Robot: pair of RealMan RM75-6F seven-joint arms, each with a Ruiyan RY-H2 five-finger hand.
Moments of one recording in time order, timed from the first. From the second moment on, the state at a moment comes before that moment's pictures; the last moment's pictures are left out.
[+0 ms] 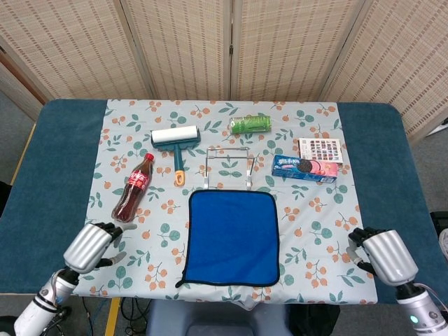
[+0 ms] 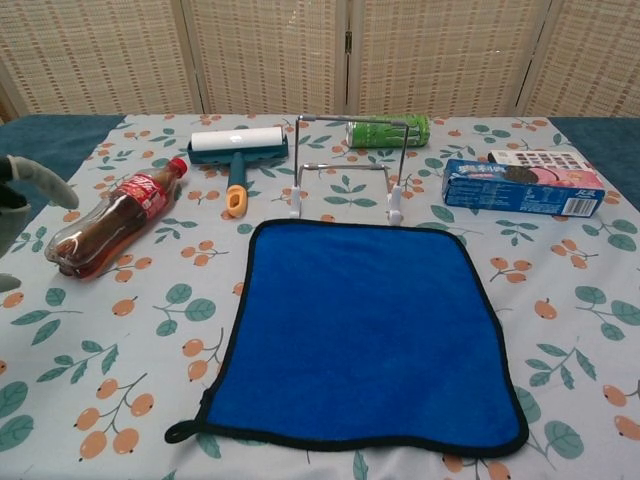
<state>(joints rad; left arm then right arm) -0.37 -1.26 0.02 -1.55 1.78 1.32 -0.01 0.14 -1.11 -0.04 -1.60 -1.78 1.49 -0.08</state>
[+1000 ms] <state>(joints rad) -0.59 -1.54 0.12 -1.36 1.94 1.11 0.06 0.24 -1.17 -0.09 -1.64 -1.84 1.33 -0.16</state>
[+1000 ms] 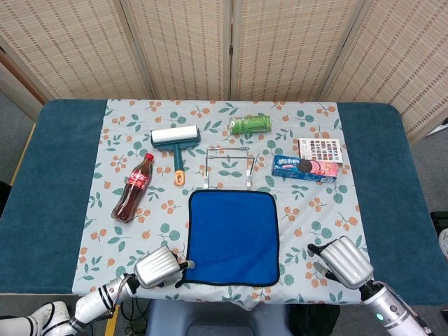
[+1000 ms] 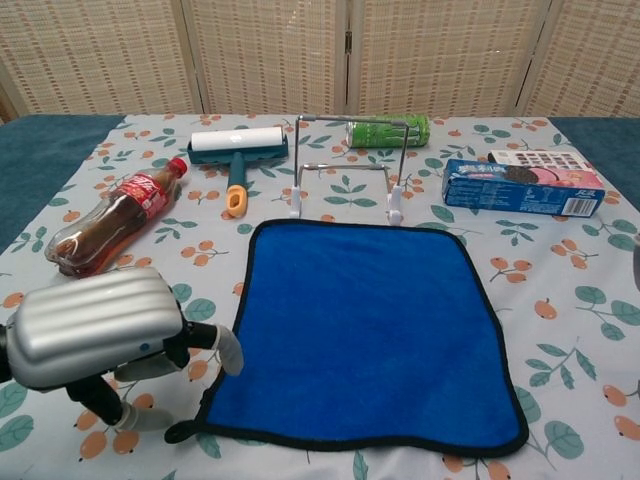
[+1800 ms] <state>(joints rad) -0.66 -1.62 0.11 -1.35 1.84 1.04 0.06 0.24 -1.18 -0.10 -1.61 -1.83 1.36 -0.12</state>
